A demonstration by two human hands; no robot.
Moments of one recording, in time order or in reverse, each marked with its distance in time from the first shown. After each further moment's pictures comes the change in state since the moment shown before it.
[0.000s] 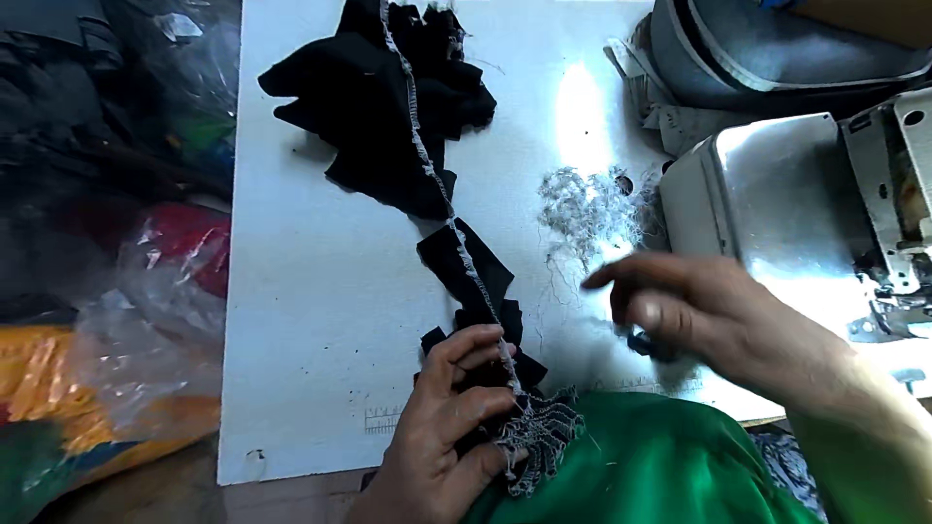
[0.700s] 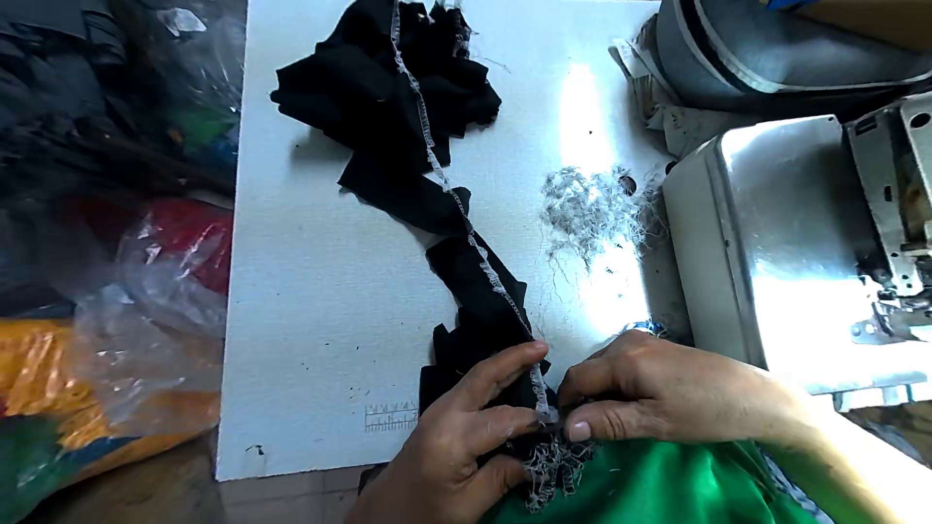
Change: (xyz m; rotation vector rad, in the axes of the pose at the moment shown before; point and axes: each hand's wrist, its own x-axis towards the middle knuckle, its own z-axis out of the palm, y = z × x) left_hand 0.002 0.002 0.003 -0.089 -0.159 0.077; right_hand 0.000 0.013 0.033 0.220 -0.545 -0.094
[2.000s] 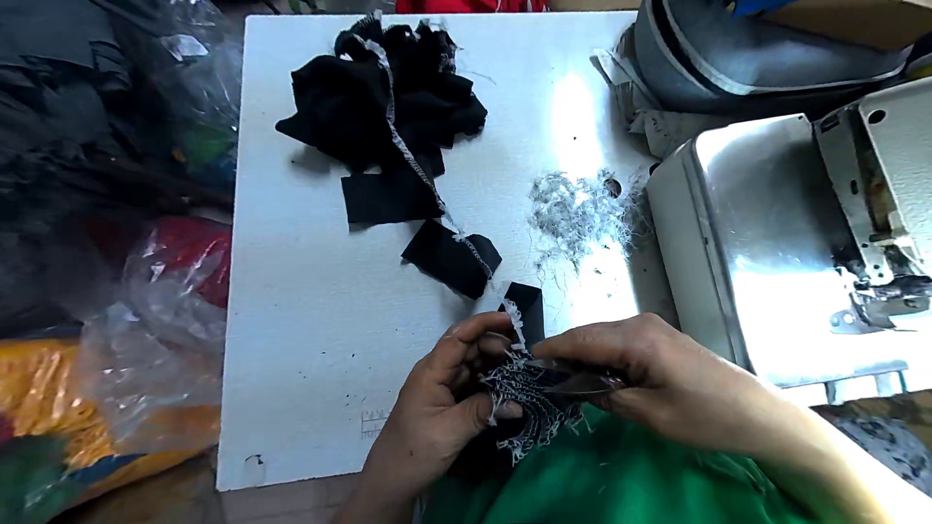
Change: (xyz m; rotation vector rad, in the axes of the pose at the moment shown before) left_hand 0.024 0.005 -0.003 -0.361 0.181 -0.257; right_hand -0.006 -0.015 0.007 -0.097 0.377 -0.095
